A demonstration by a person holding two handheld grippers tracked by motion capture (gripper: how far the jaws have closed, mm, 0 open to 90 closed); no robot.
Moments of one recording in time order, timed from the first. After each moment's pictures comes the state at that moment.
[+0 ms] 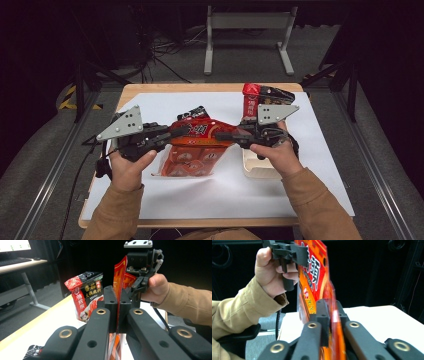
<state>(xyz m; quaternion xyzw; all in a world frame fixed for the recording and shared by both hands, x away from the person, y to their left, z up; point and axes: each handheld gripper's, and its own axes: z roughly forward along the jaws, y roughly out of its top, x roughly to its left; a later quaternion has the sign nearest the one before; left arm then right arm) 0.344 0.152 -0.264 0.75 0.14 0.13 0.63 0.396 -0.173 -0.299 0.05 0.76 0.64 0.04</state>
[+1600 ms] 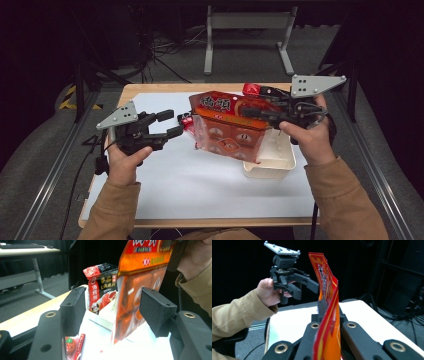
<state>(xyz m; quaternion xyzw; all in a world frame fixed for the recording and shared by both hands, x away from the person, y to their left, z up) 0.374 0.171 -0.286 0.74 0.21 0.12 0.63 0.379 -0.220 -0.207 0.11 0.79 0.60 0.11</state>
